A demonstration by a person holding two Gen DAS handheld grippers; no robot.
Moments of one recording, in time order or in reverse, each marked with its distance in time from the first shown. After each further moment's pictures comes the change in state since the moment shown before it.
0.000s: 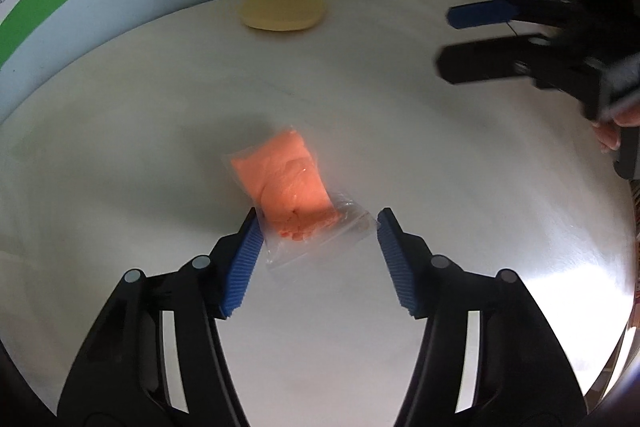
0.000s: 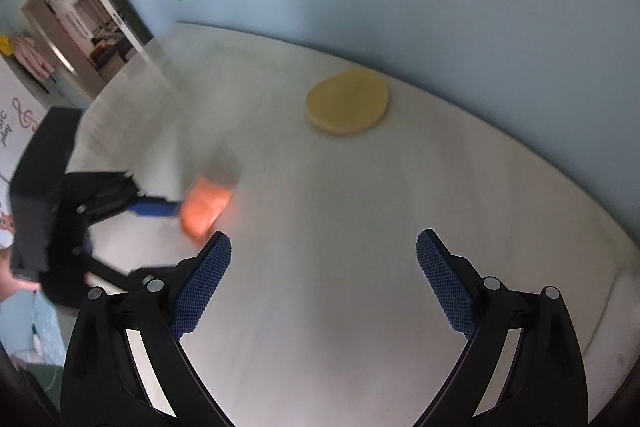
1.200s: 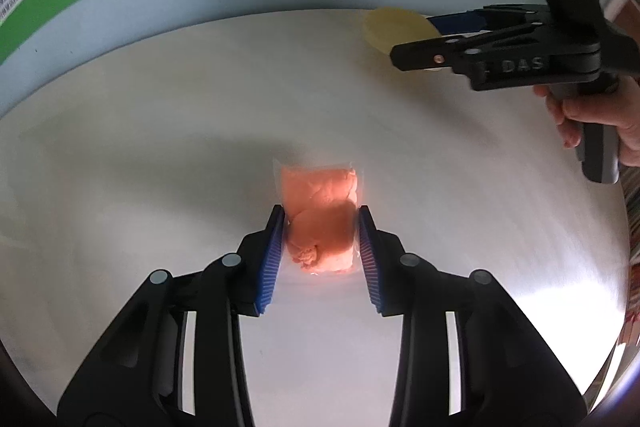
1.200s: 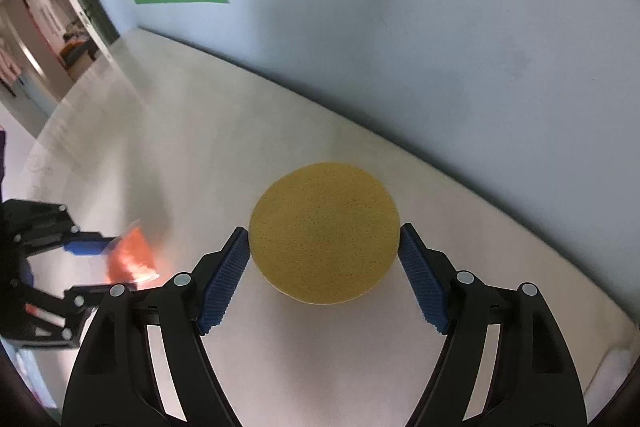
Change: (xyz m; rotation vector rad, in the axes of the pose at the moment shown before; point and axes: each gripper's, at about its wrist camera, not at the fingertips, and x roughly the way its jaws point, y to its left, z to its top) left arm -0.032 0.050 -0.009 -0.059 -0.026 -0.001; right arm 0.050 0.019 0.071 -0.007 -0.008 -0.114
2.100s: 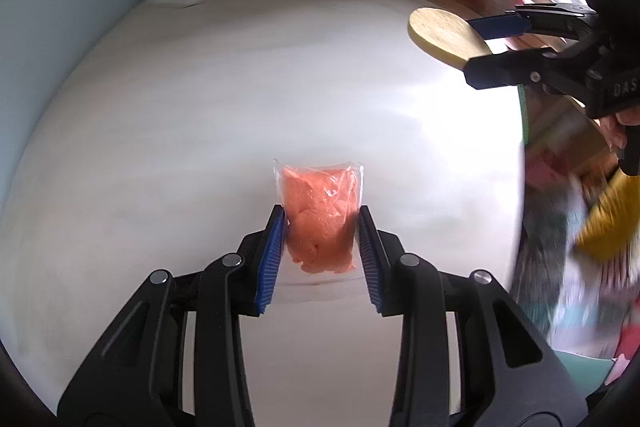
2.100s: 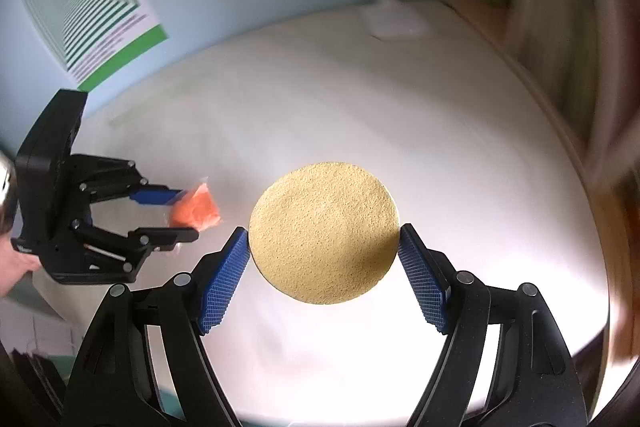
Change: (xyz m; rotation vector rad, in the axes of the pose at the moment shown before) left arm -0.102 -0.251 -0.212 0.903 0.062 -0.367; right arm -0.299 0.164 -0.438 0.759 -0.167 -0.355
